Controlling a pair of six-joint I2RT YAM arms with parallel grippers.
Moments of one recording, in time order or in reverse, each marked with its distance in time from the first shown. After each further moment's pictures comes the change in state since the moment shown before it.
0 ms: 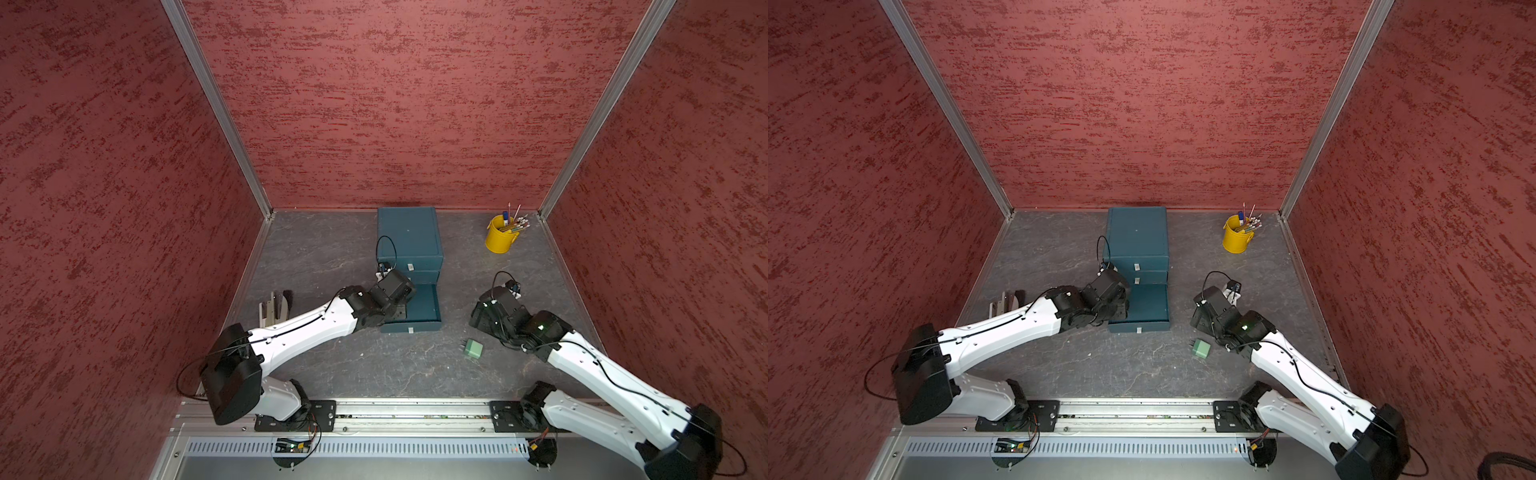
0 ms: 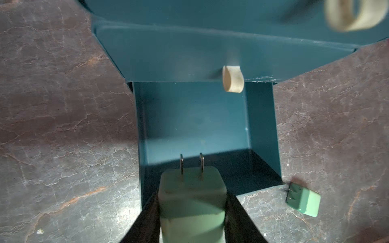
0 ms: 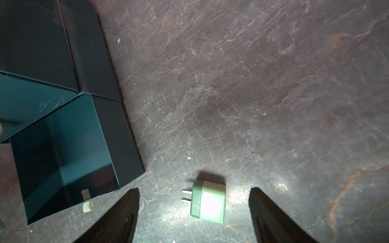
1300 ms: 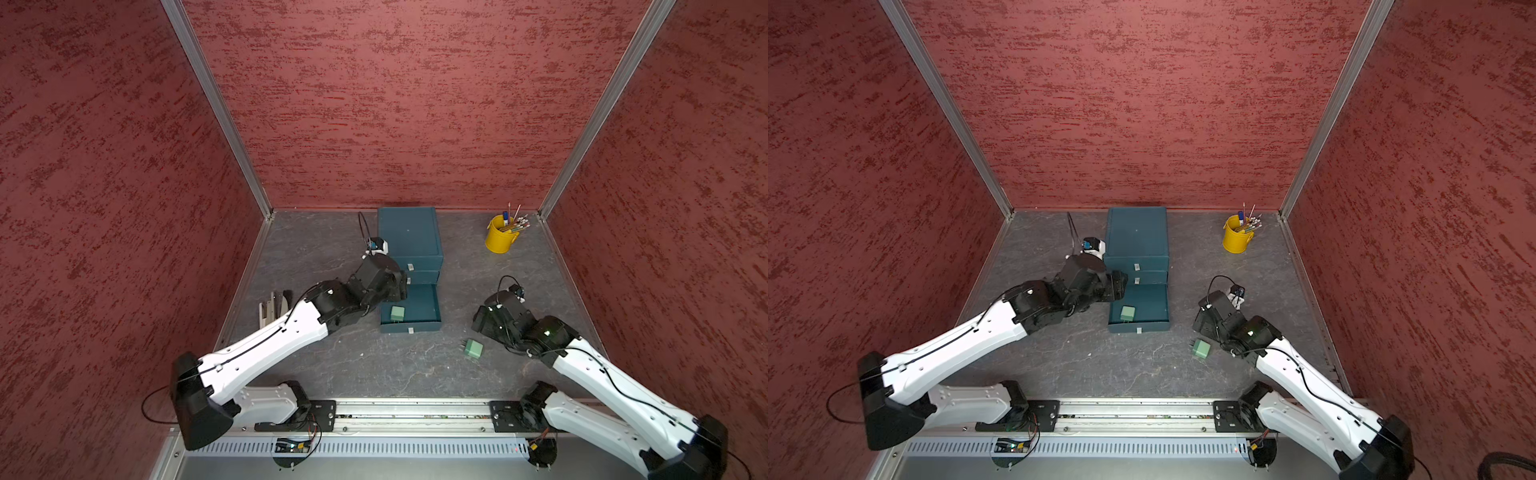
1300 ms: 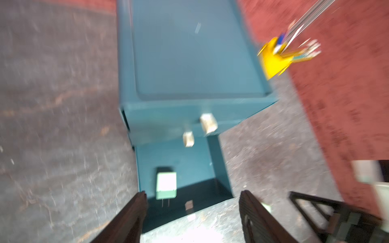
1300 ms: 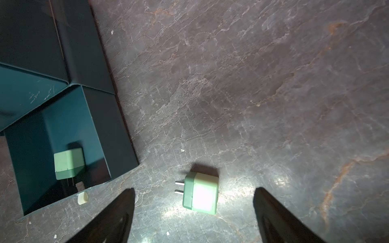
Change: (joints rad) left arm 0.021 -0.219 0.154 -0.007 -0.082 0.162; right arm -0.010 -0.056 -0.034 -0.028 -0.031 -0.008
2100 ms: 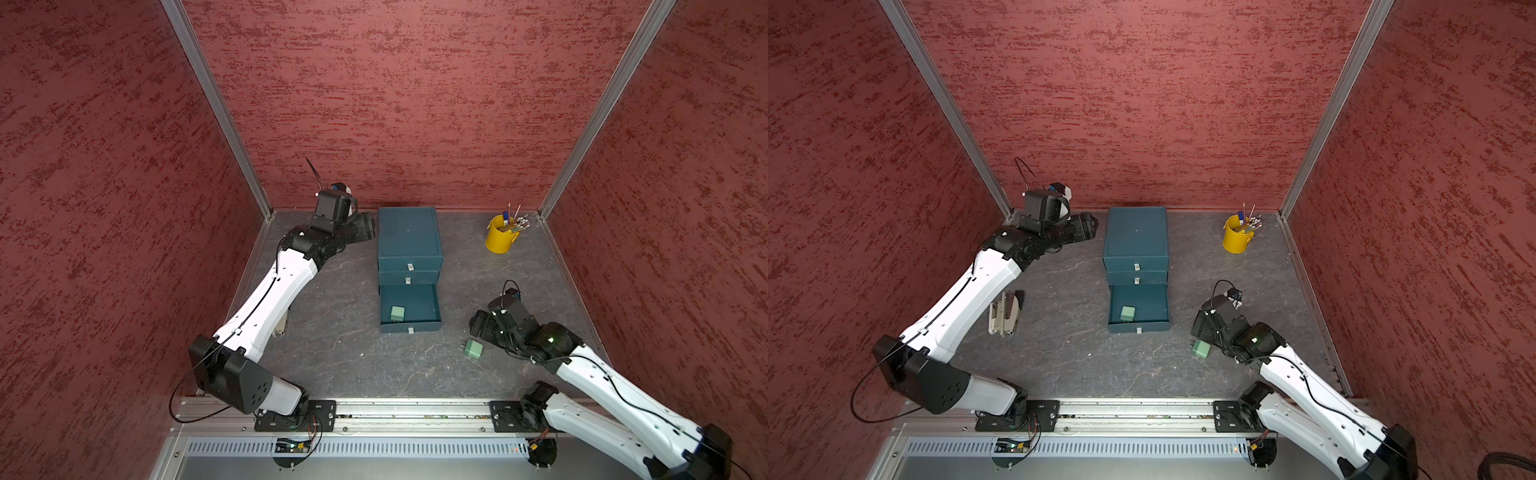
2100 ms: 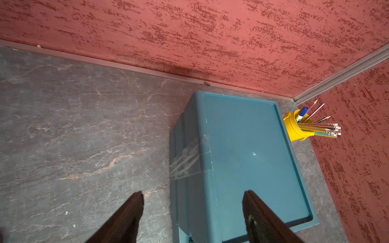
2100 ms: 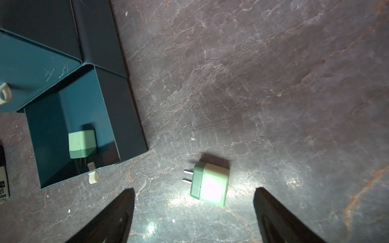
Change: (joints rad) left arm 0.486 0.254 0.326 -0.036 0.296 0.214; right arm -0.002 -0.056 -0.058 0.047 -0.087 -0.035
